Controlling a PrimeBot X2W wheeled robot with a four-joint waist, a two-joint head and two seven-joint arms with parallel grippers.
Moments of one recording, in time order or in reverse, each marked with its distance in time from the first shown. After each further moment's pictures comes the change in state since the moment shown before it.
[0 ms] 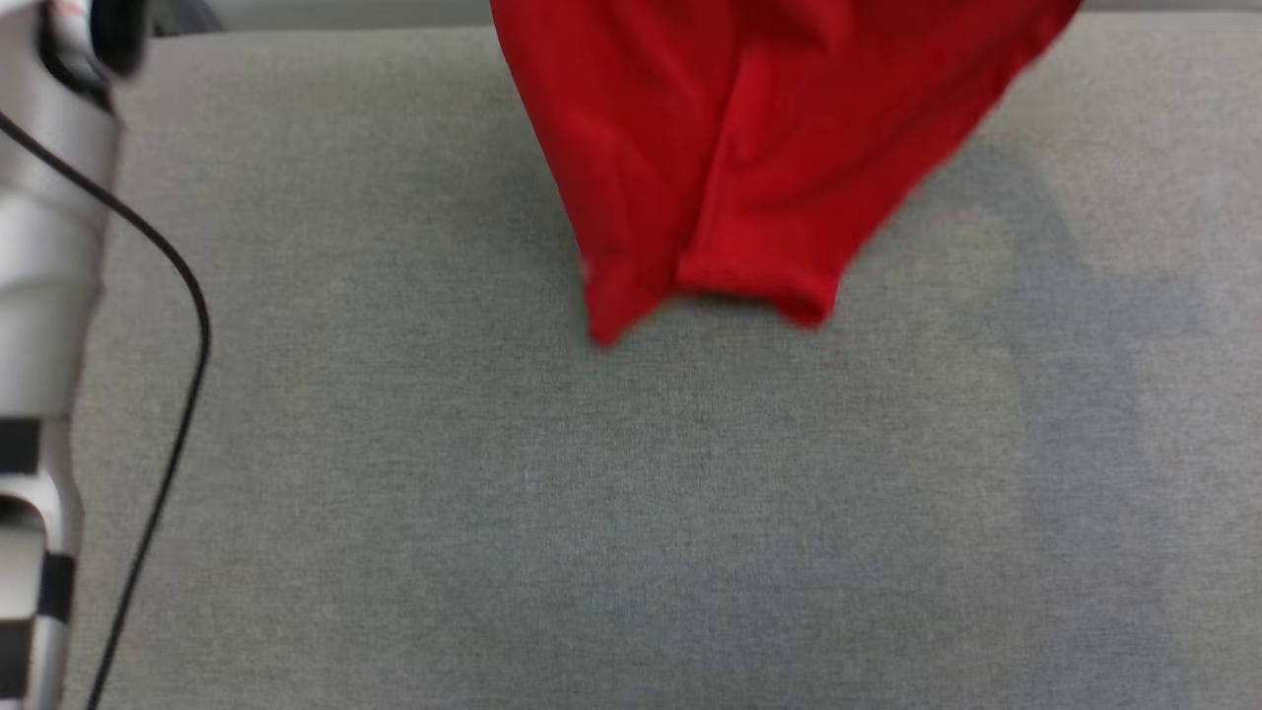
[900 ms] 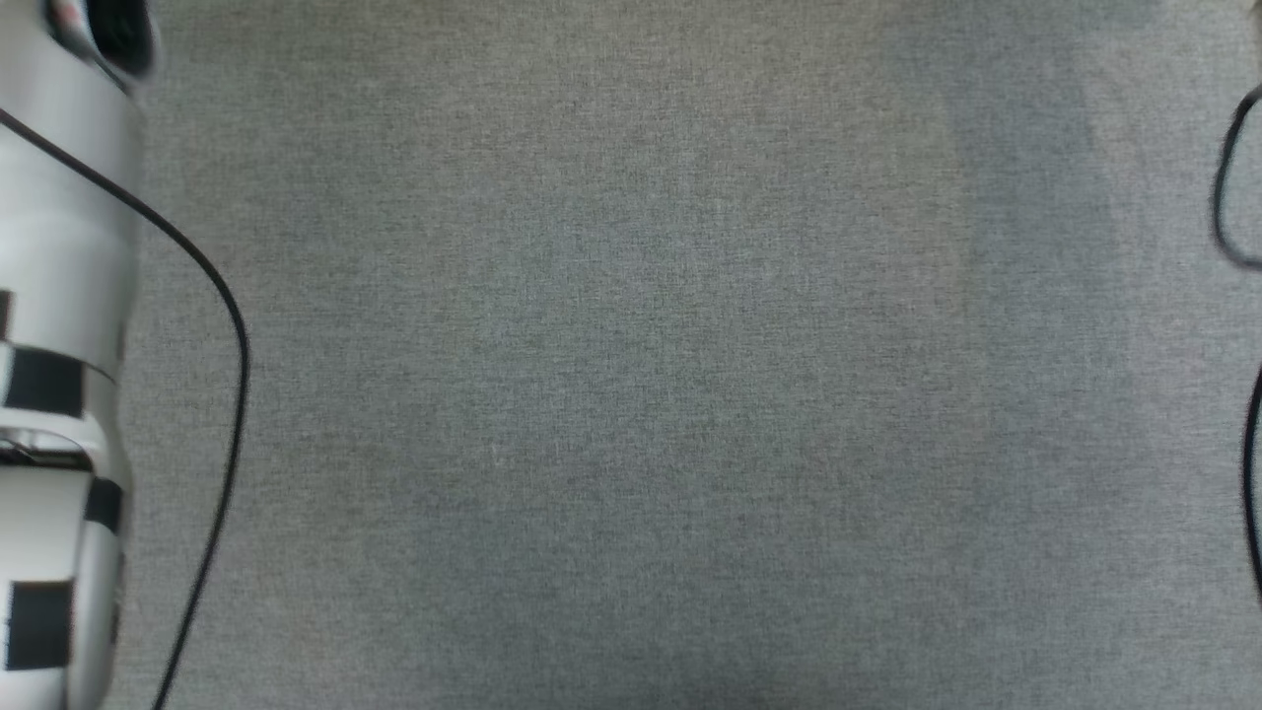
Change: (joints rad) left arm -0.149 -0.095 0.058 0.495 -0.084 -0.124 -0.261; right arm -0.332 0.189 0.250 0.518 0.038 0.000 -0.392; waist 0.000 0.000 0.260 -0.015
